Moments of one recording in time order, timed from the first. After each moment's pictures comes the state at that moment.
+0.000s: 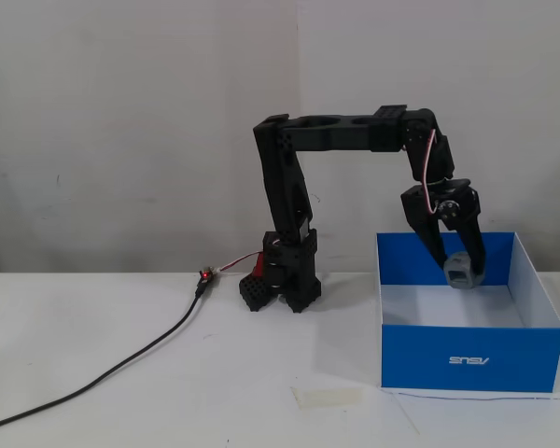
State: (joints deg) arm -75.4 90.9 87.1 80.4 28.5
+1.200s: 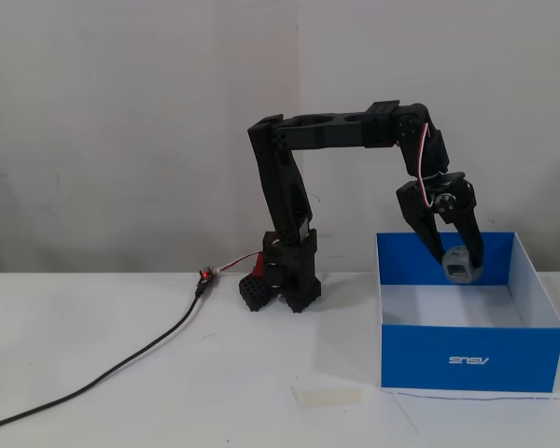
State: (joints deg) arm -75.4 94.8 88.9 80.7 25.8
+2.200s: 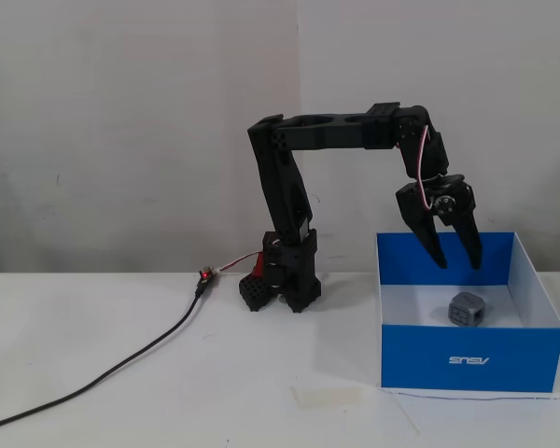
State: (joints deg) arm -75.4 94.8 89.8 79.9 25.7
